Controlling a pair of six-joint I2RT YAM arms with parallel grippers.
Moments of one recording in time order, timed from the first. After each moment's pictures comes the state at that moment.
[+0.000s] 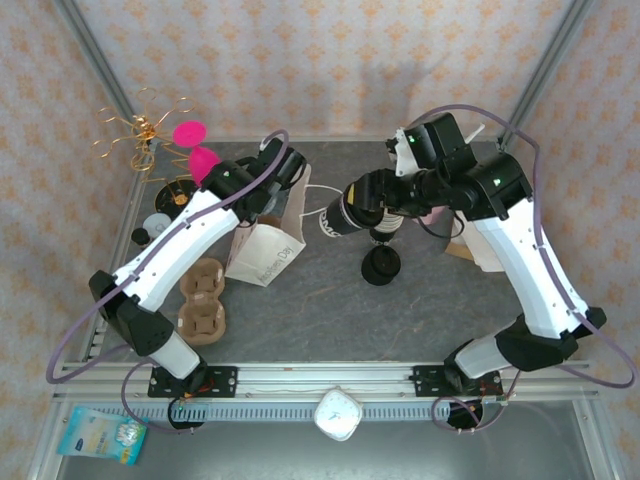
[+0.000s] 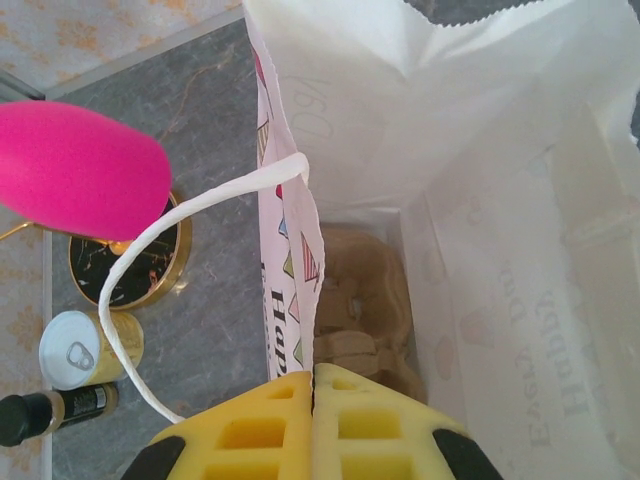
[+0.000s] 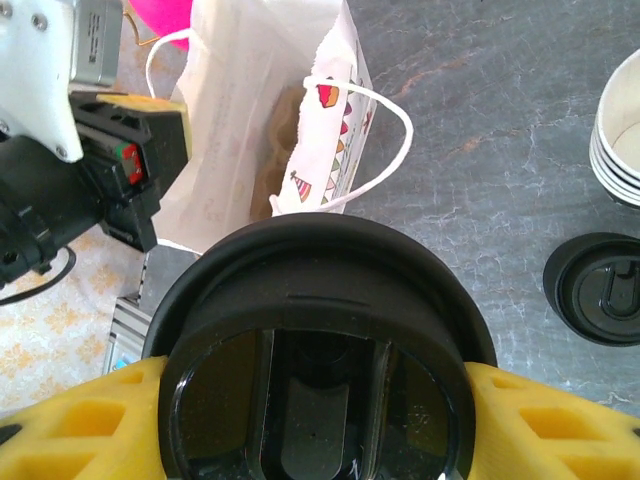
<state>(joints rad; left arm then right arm) -0.61 1.60 1.77 -1.22 -0.52 -0.28 0.61 1.44 2.02 -1.40 -0.26 0.60</state>
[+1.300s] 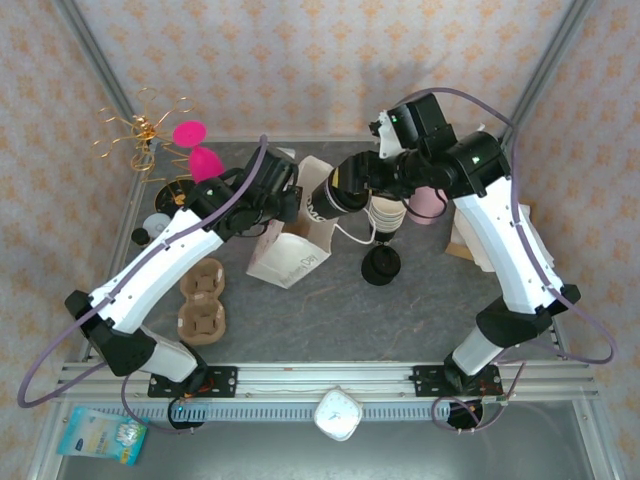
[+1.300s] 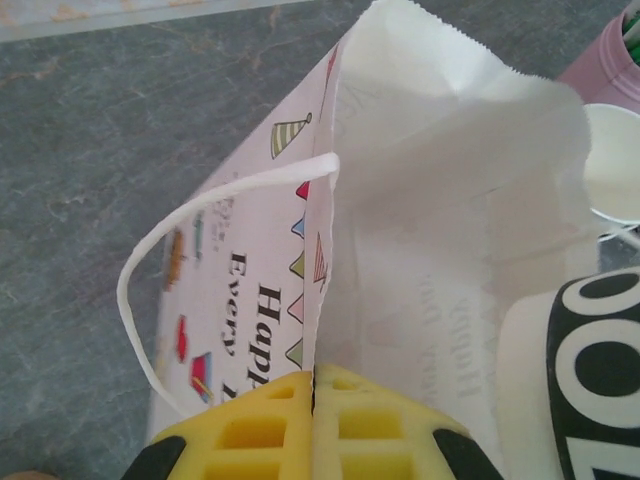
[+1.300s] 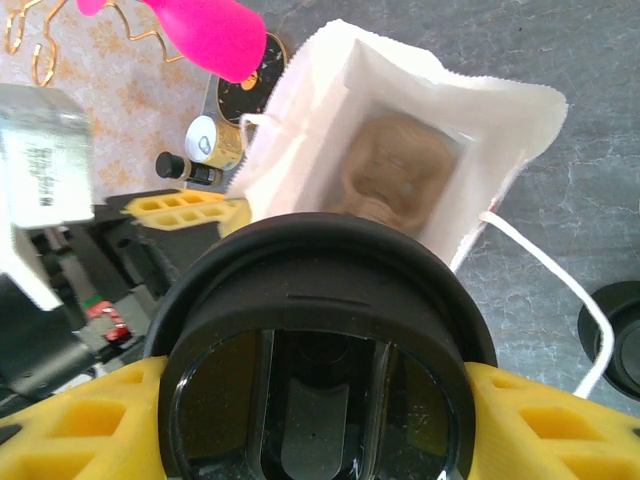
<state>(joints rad) -0.67 1.45 1.65 -1.04 -0.26 -0.43 0.61 1.61 2.21 -1.40 -0.29 0.59</state>
